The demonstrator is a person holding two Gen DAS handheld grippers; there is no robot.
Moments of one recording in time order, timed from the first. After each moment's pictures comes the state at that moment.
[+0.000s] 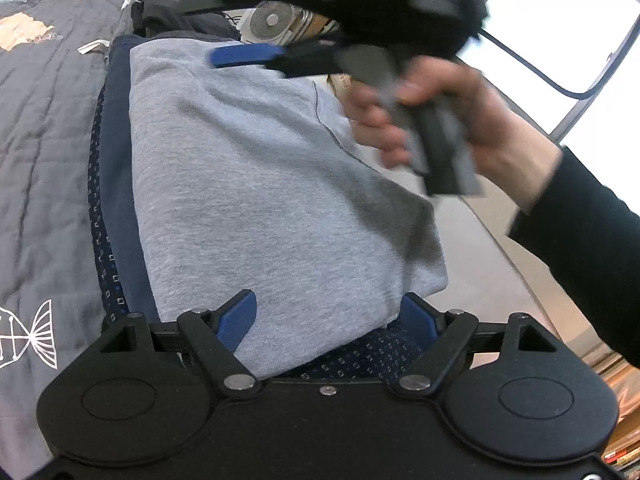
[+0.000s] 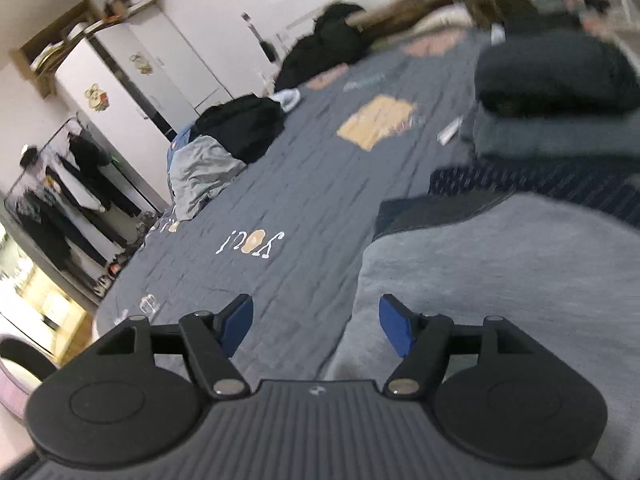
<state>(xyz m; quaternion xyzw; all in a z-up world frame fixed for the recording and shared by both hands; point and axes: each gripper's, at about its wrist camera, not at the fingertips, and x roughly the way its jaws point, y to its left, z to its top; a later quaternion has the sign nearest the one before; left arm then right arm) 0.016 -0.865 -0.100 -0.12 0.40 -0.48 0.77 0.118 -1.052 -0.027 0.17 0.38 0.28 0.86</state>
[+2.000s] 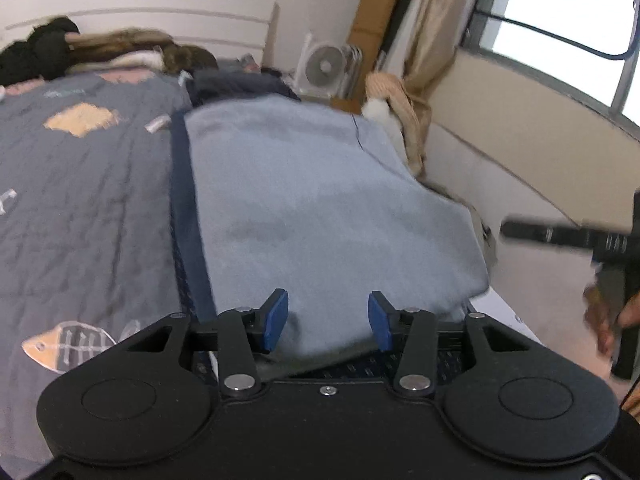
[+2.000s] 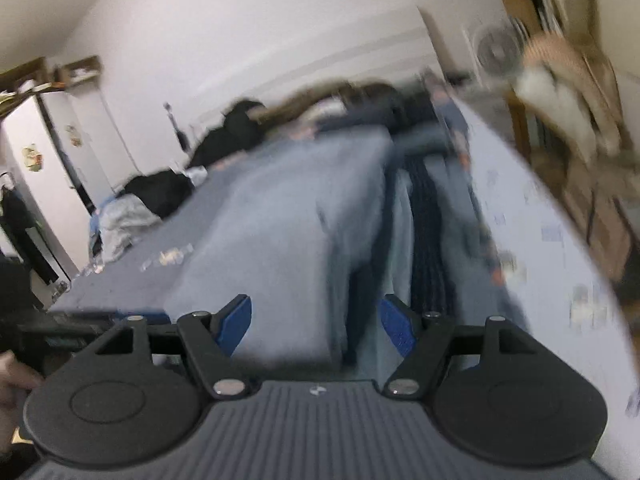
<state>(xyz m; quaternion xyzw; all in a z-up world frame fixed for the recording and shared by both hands) -0.037 -0.876 -0.074 -0.02 0.32 -0.34 0.88 -0.119 -1.160 -0.069 0.16 0.25 0.10 0.95</state>
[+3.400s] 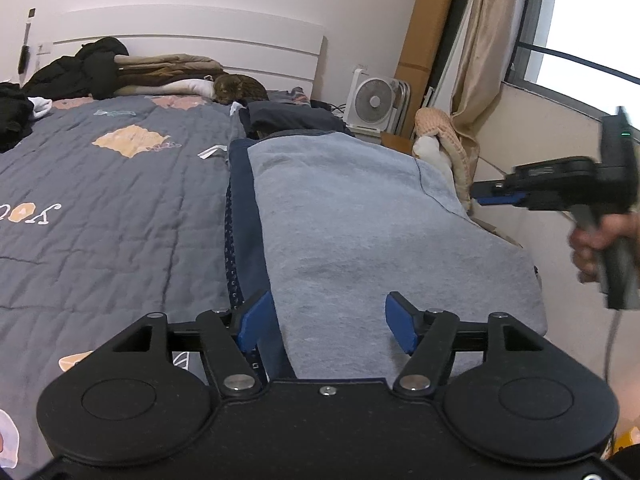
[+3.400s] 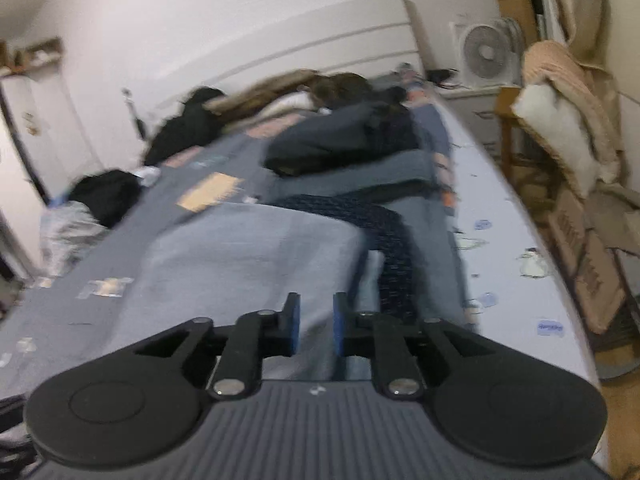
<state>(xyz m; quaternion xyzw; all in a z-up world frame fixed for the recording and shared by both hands) -0.023 -0.862 -0.075 -0.03 0.29 -0.28 0.92 0.013 -1.187 -0.046 0.16 0.30 0.06 0.94</state>
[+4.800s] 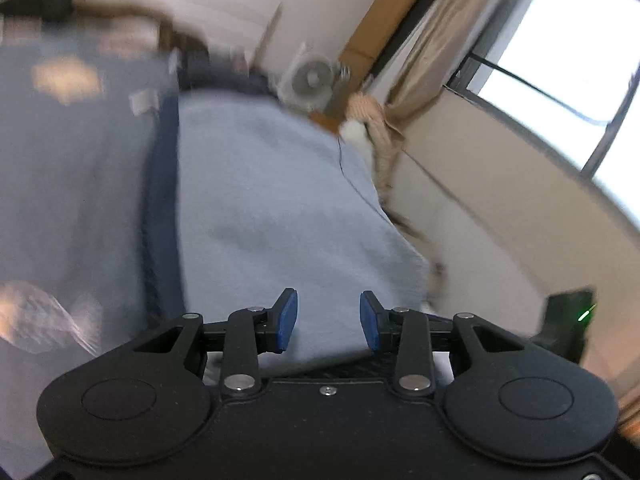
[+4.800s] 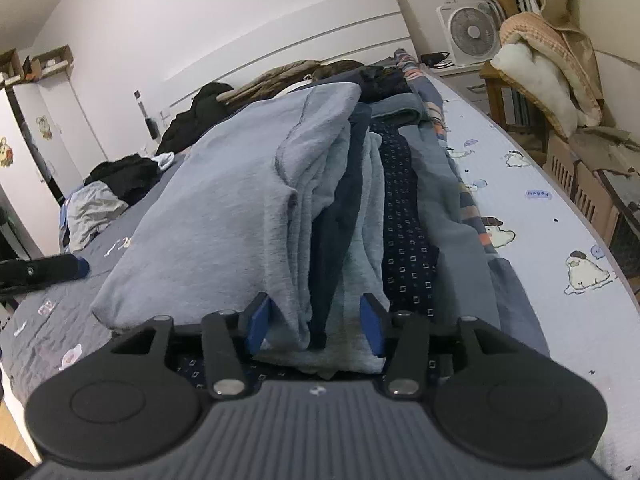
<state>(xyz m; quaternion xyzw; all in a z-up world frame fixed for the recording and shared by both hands) -0.015 -0.855 -0.088 -0.16 0.36 -0.40 0.83 -0.113 -1.152 -0.132 0.18 0.29 0.05 0.94</state>
